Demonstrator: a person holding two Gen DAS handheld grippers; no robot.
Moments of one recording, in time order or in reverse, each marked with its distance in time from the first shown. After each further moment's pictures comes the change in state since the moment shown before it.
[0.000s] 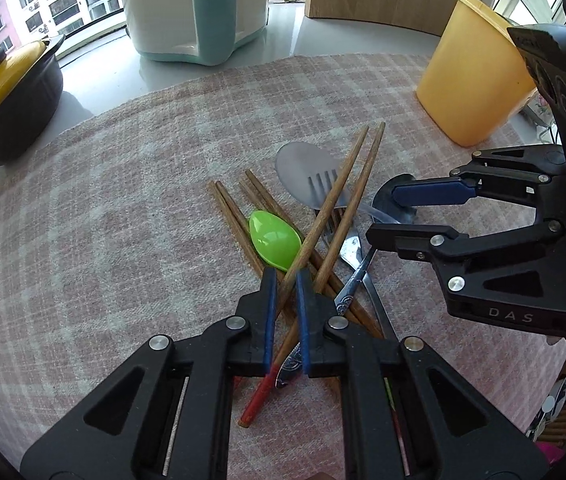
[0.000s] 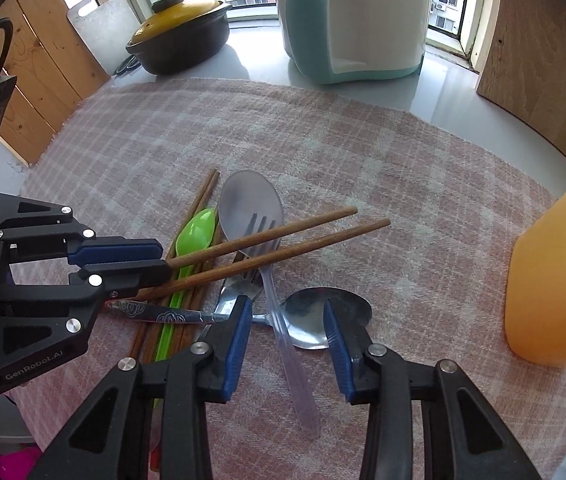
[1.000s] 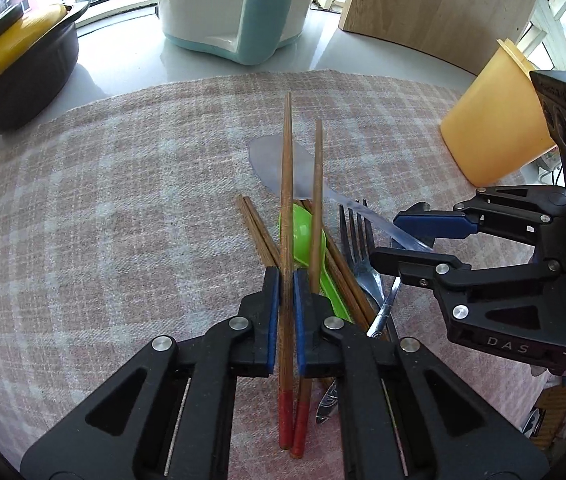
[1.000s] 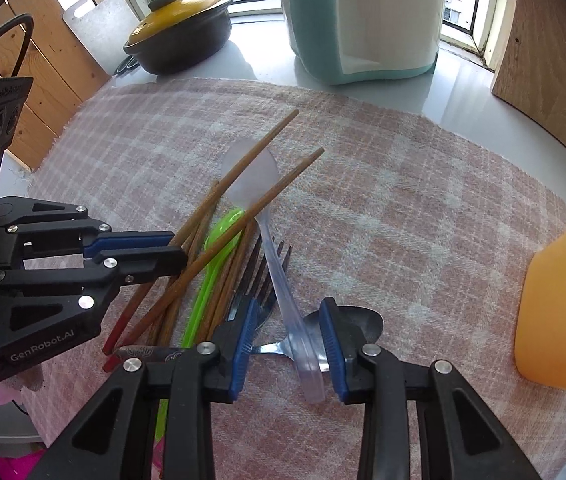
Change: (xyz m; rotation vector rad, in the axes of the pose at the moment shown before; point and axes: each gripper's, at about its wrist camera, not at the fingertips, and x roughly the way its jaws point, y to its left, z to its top) left arm 0.010 0.024 0.011 -0.136 -0.013 -0.054; right arm 0.010 0.003 0.020 -0.003 0.036 0.028
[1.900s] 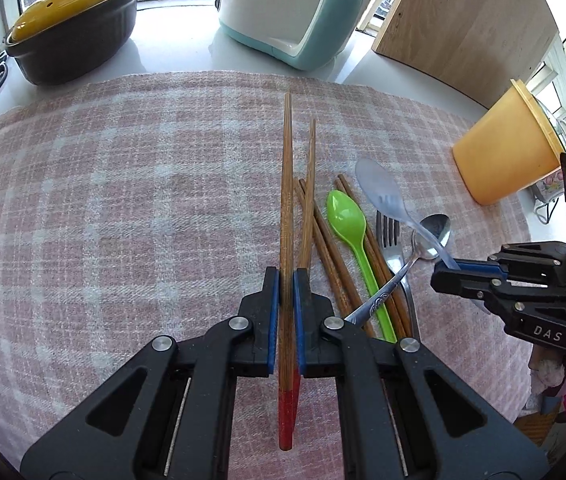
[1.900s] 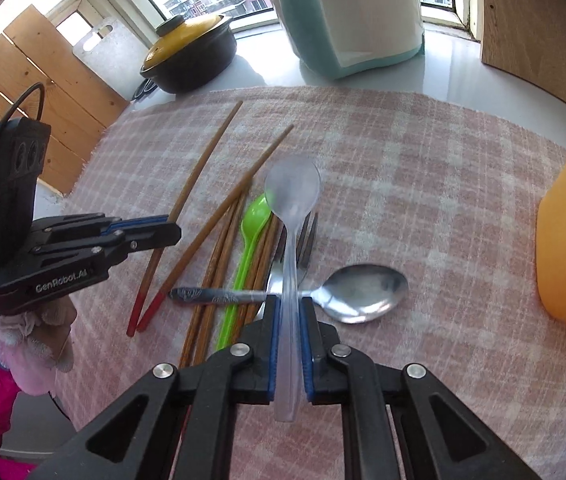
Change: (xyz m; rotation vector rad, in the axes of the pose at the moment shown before) left arm -0.037 0.044 -0.029 -0.118 -0.035 -0.030; right arm -0.022 -0.008 -0.035 0.109 -0.032 0.150
